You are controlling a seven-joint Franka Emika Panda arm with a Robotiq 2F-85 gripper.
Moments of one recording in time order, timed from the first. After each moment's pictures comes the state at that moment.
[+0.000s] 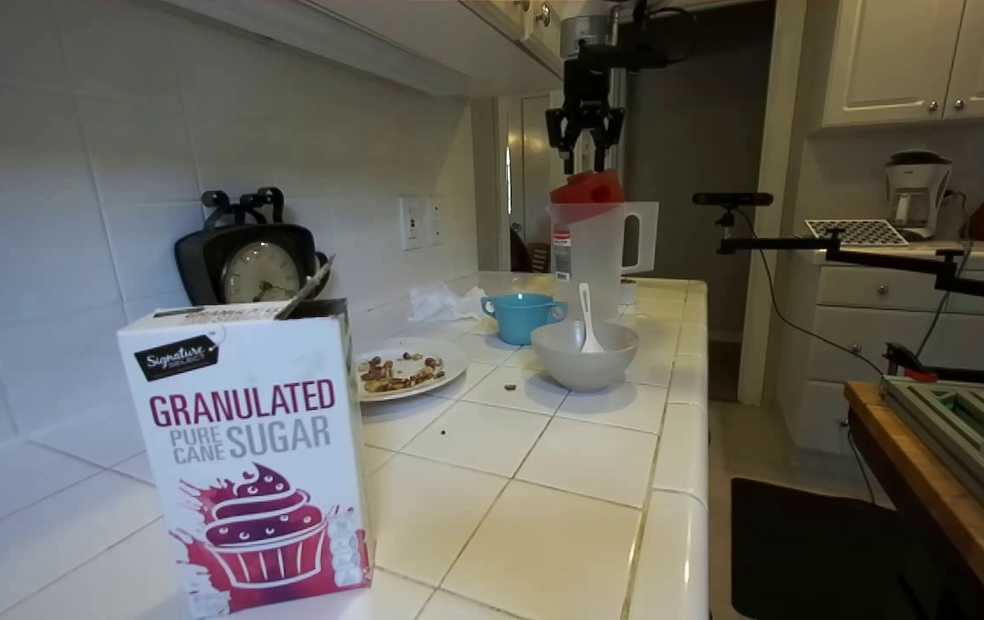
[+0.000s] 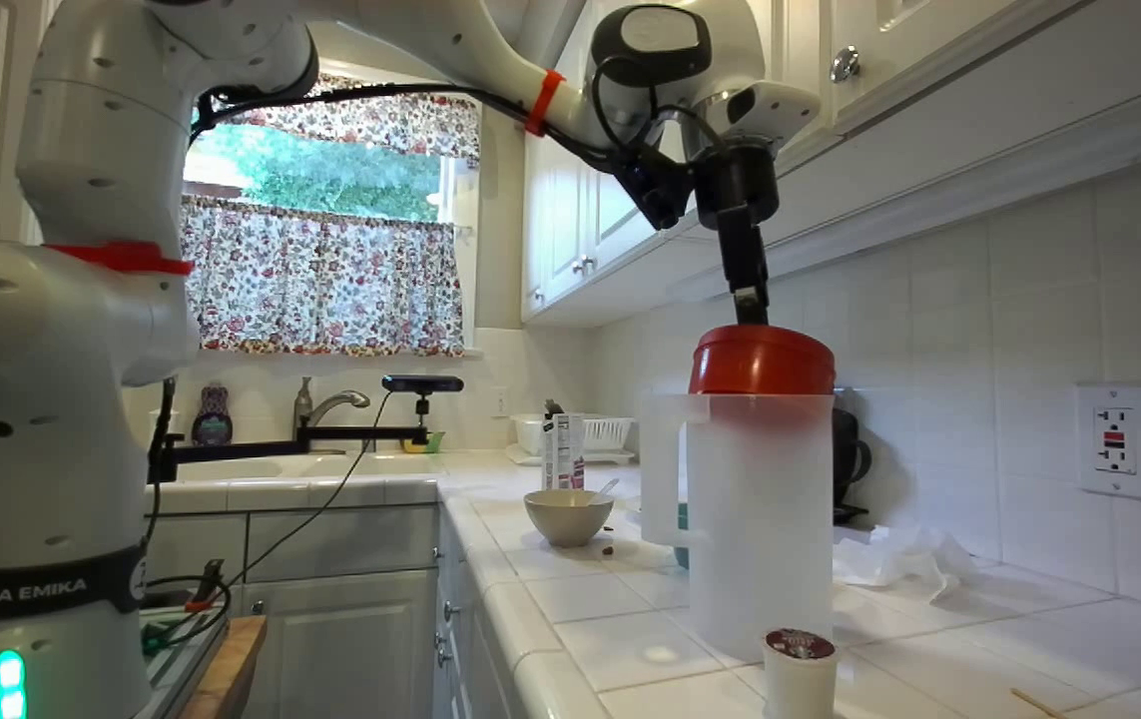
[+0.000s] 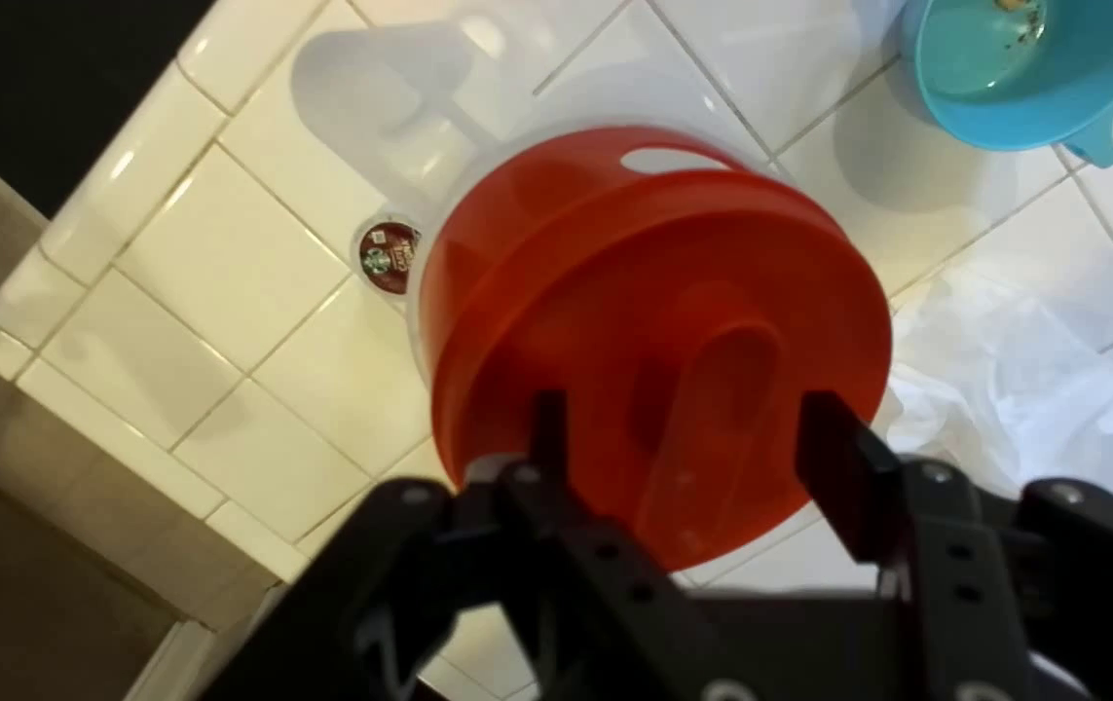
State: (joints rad) arm -0.17 0.05 -0.16 -1.83 -0.14 1.98 0.52
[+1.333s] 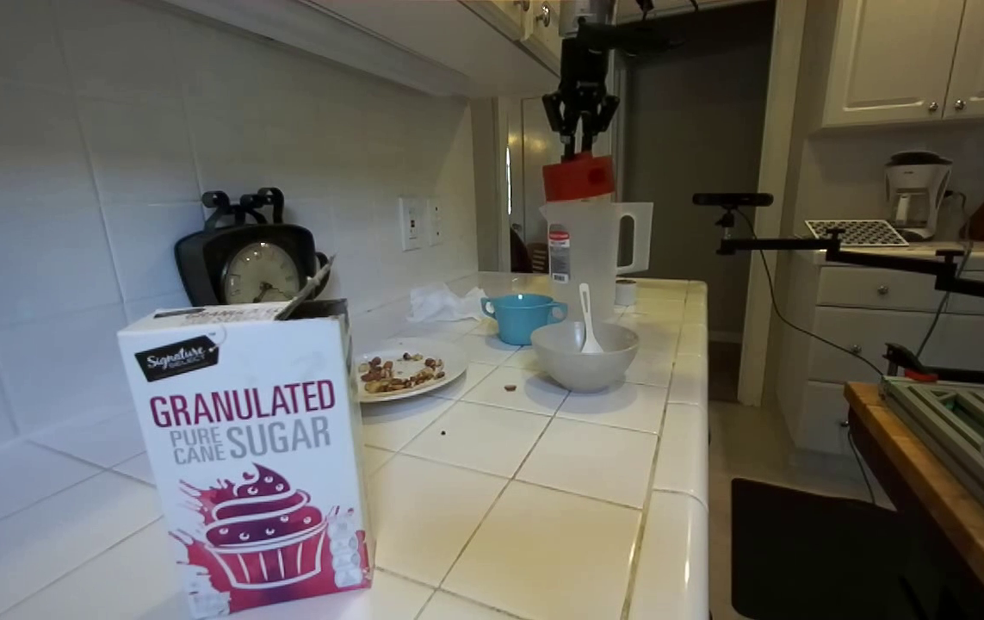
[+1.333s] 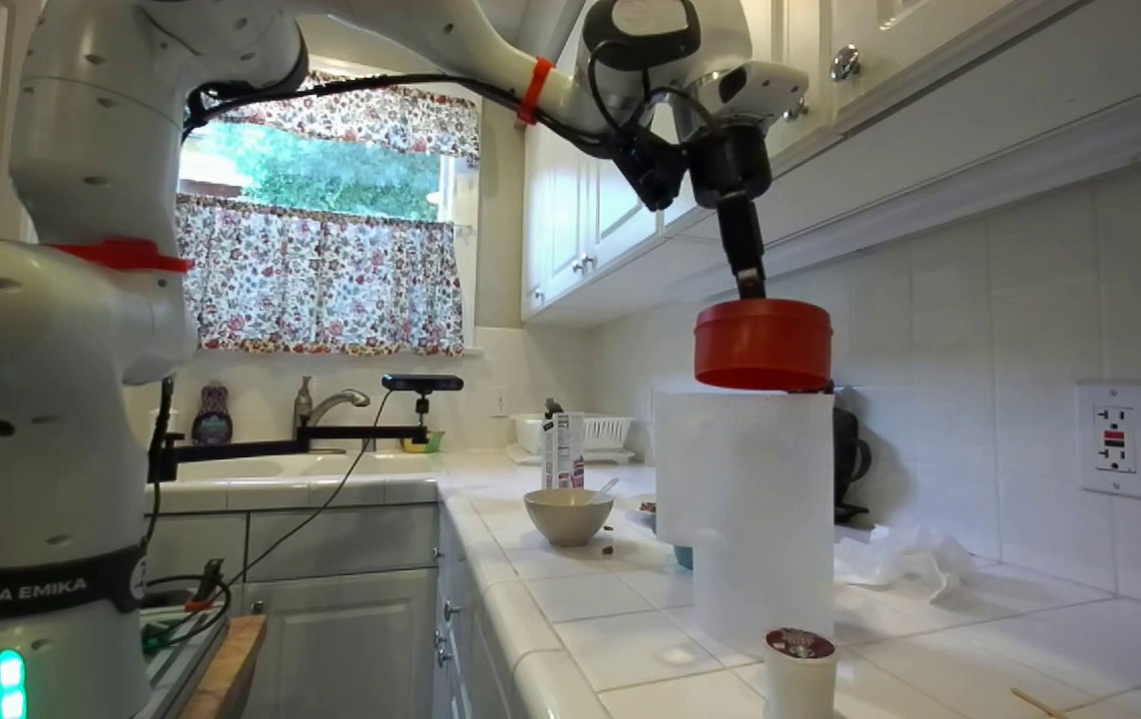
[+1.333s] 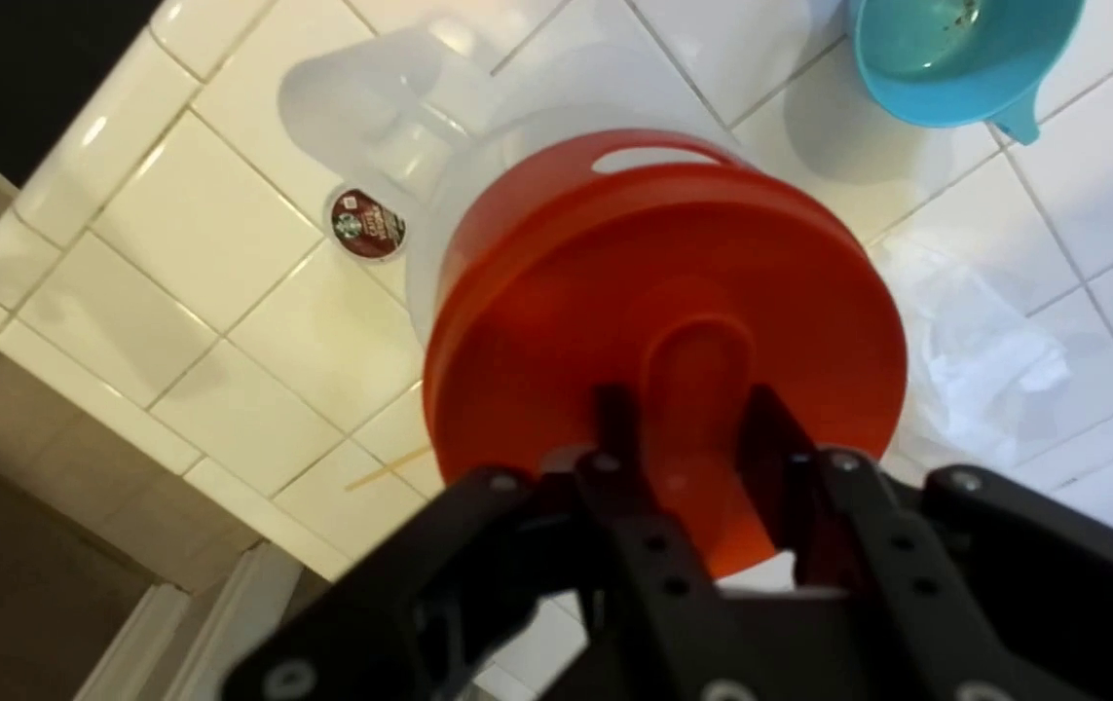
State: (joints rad) arm -0.16 0.02 -0.16 -1.81 -0.14 1.99 0.52
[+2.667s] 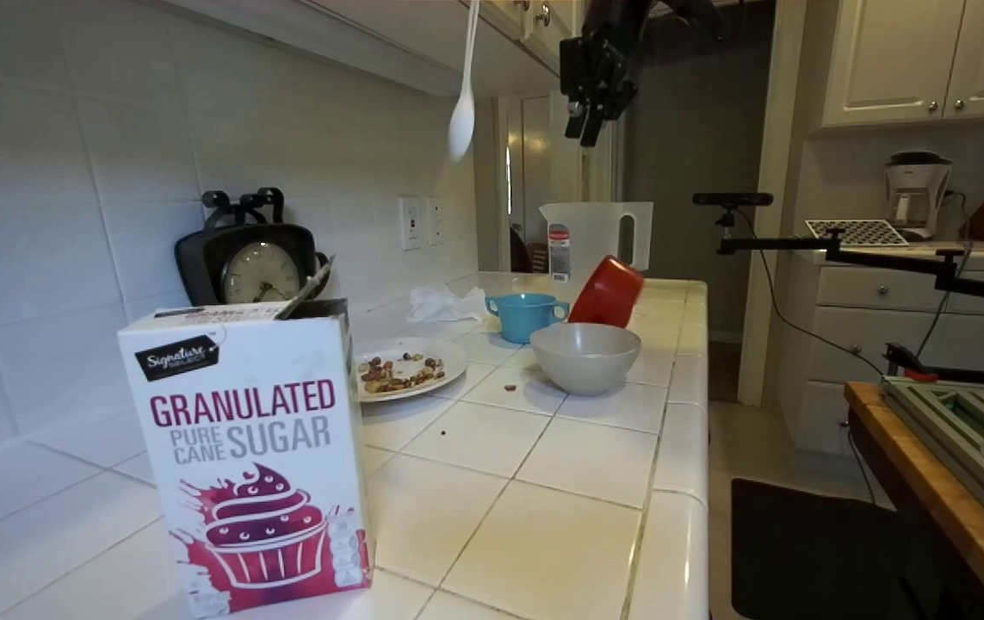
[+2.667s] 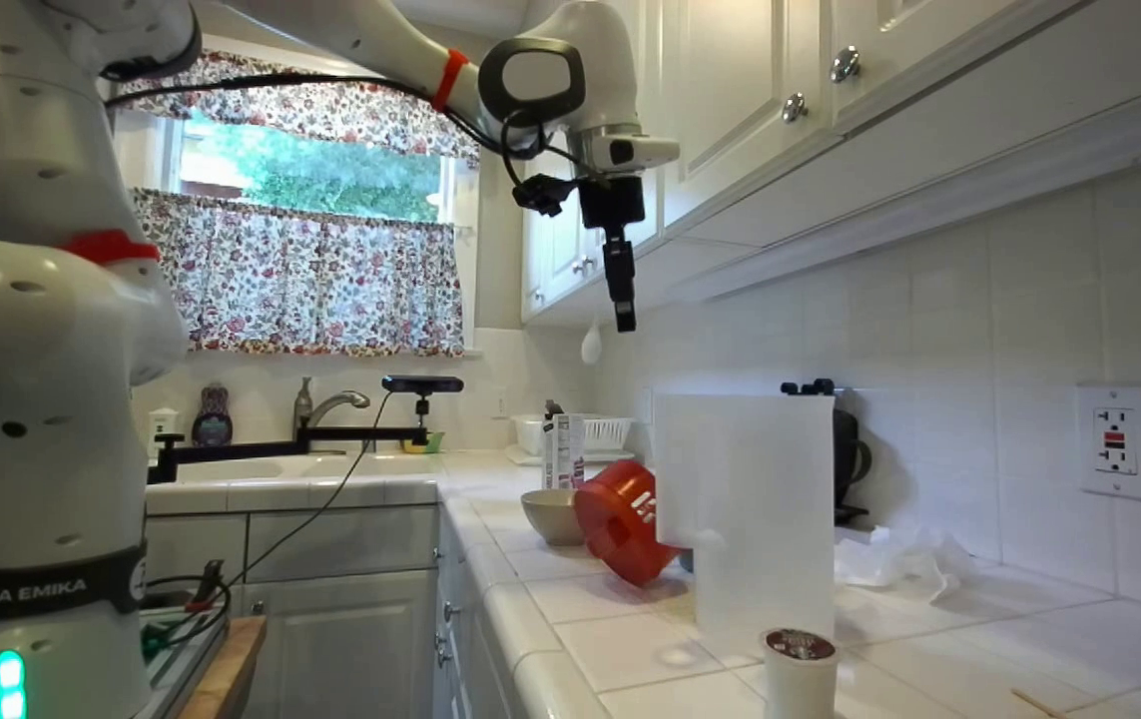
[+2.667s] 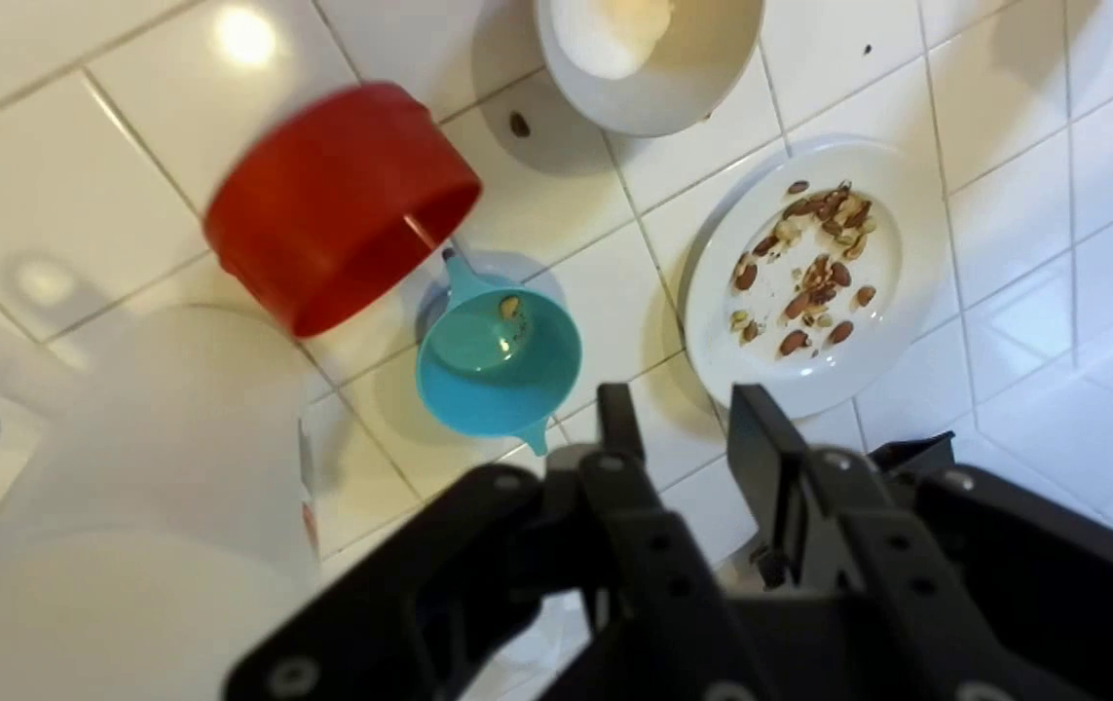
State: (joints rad) arm -0.06 -0.28 -0.08 -2.17 0.23 2.12 0.28
